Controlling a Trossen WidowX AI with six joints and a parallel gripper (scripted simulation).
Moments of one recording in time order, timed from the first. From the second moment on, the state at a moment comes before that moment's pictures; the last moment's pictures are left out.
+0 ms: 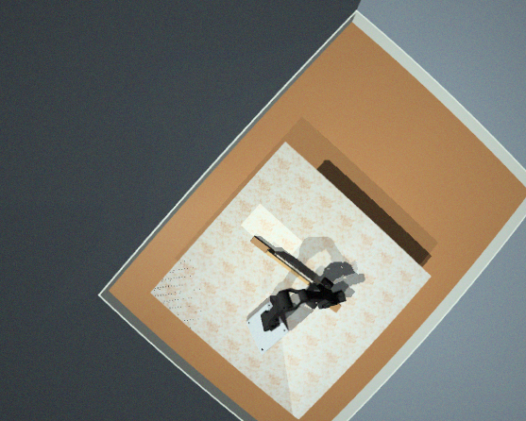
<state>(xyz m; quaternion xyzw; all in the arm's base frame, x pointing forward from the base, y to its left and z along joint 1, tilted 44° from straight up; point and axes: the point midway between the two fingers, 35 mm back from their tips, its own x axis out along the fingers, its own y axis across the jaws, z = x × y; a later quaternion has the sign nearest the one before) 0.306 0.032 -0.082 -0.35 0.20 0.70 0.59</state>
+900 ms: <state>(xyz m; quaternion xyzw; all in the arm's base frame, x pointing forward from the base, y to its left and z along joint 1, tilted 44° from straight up) 0.308 0.027 -0.086 -0.35 0.20 0.70 0.59</state>
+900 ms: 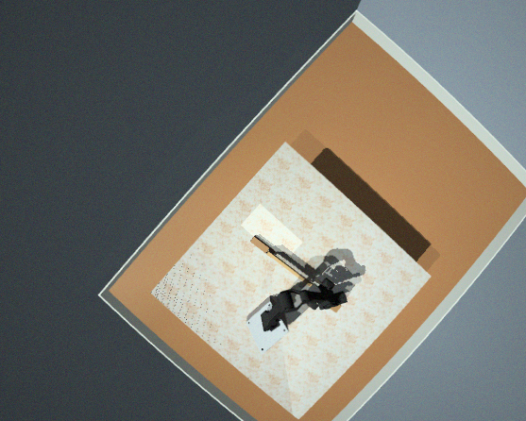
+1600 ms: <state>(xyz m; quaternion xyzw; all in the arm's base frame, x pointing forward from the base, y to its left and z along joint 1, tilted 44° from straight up) 0.308 0.027 -0.083 -0.35 0.20 0.70 0.59</state>
